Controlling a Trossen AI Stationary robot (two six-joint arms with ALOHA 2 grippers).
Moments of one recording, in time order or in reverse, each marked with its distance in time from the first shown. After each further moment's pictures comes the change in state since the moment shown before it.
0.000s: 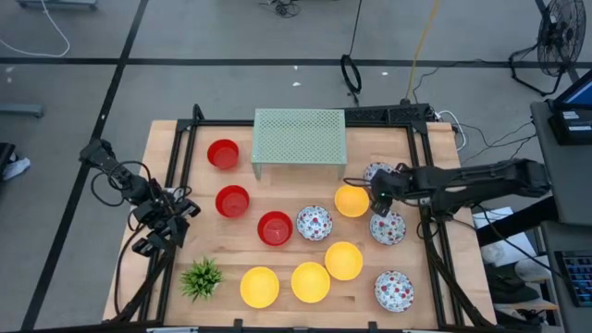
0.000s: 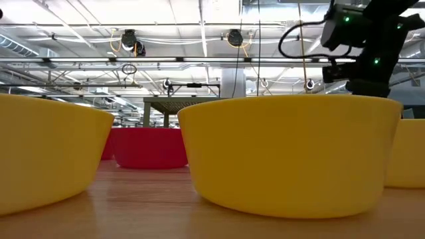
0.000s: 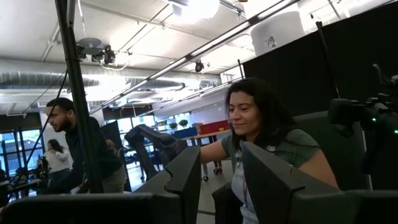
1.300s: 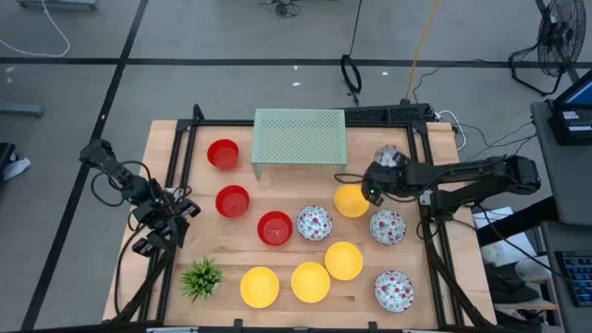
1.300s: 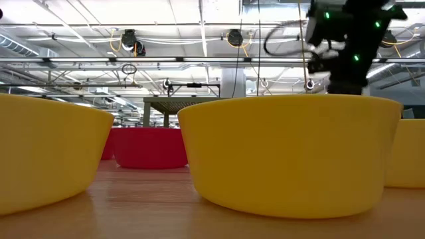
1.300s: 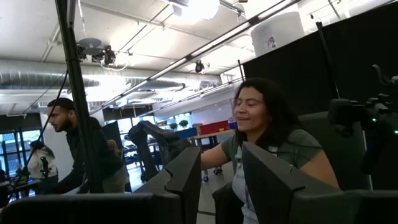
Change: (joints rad) left arm 0.000 0.000 0.000 0.000 0.000 0.000; right arm -0.012 0.128 0.149 -0.083 0.298 -0.061
